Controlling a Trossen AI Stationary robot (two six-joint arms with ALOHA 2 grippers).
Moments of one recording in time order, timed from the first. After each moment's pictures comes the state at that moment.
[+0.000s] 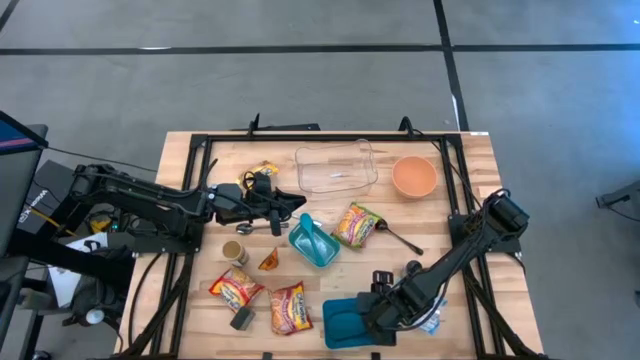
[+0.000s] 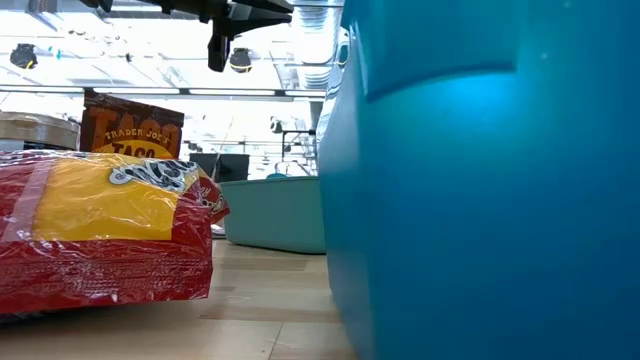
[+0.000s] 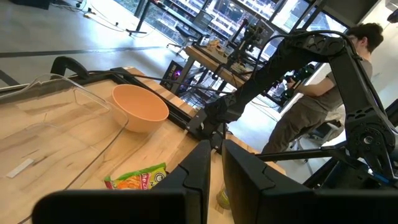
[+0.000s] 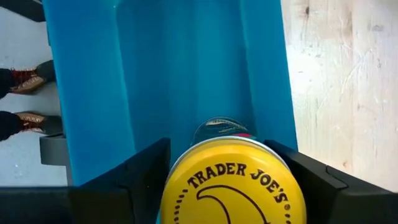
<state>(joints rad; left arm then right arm) -0.13 1.15 0.67 0.41 -0.37 -0.56 0.68 1.87 1.36 -0.75 0.12 0.72</state>
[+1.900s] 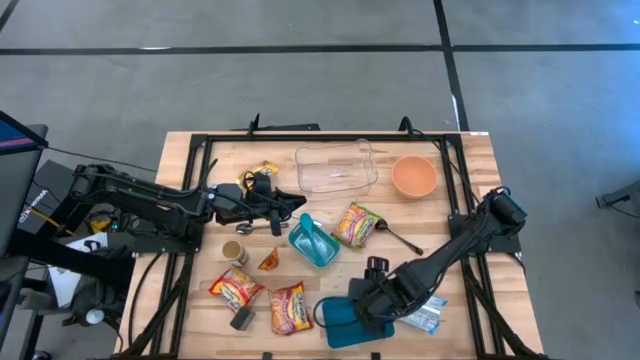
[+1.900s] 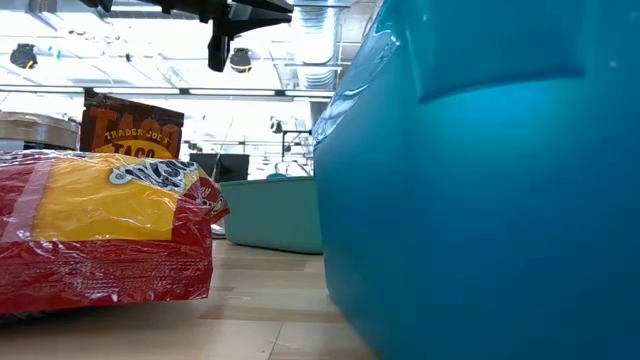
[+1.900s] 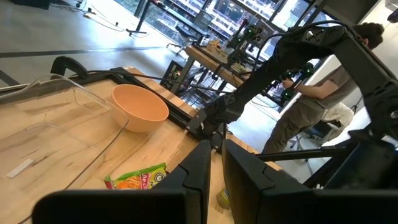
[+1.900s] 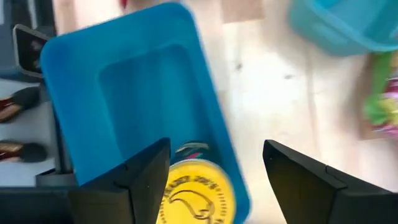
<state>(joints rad) -0.13 1.15 0.67 0.41 -0.37 -0.56 0.61 1.86 1.55 -0.97 0.23 0.70</state>
